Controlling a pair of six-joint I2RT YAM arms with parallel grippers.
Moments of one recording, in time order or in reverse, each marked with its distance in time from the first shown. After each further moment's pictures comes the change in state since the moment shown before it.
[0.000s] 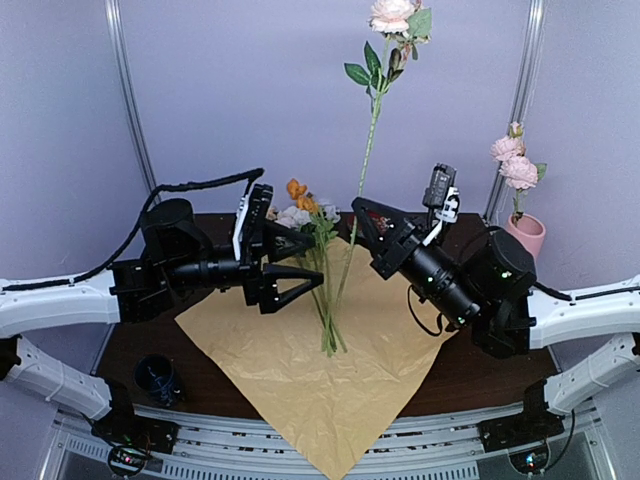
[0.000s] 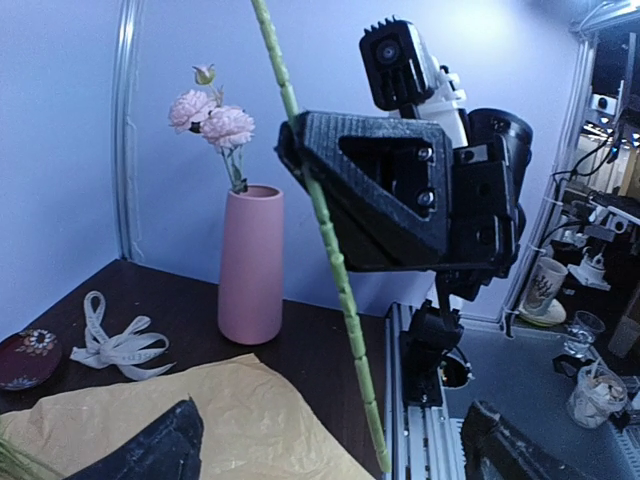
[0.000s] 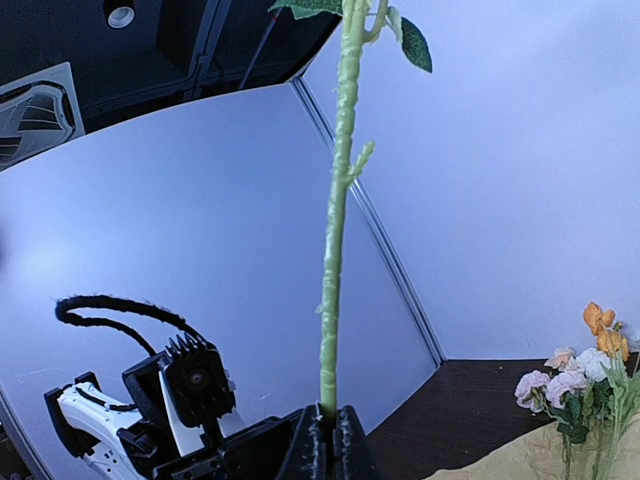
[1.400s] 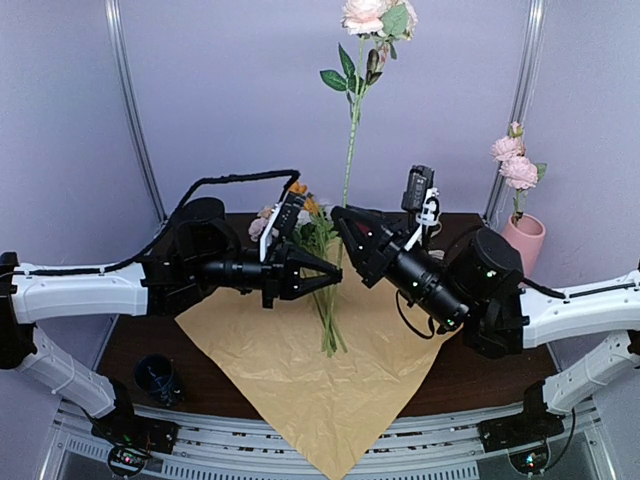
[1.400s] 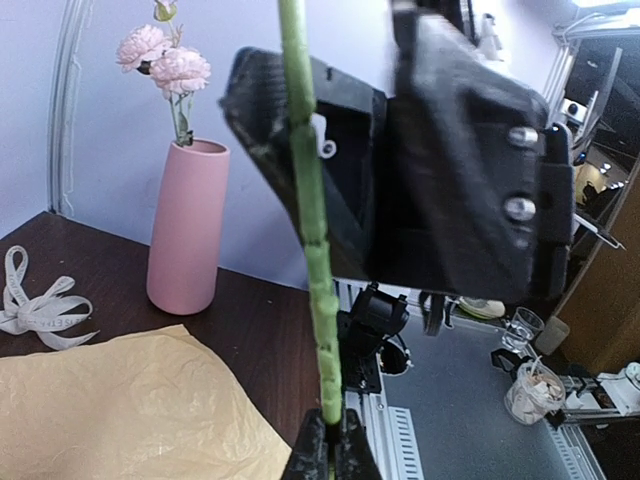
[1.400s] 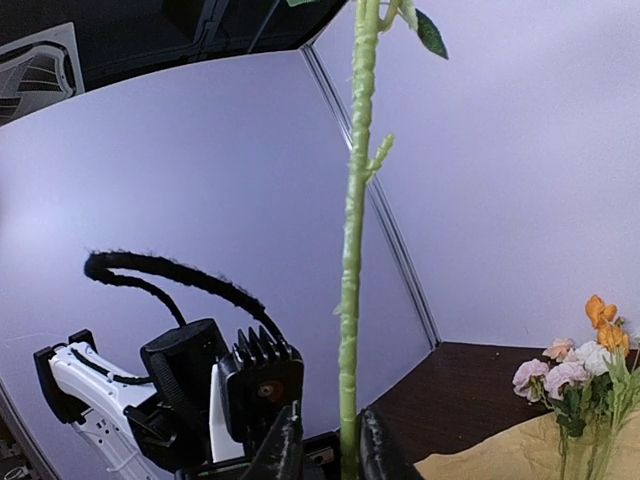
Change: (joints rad) left arm 0.001 0.158 0.067 0.046 0.200 -0.140; right arm 0.033 0.049 0.047 -0.050 -0.014 -0.036
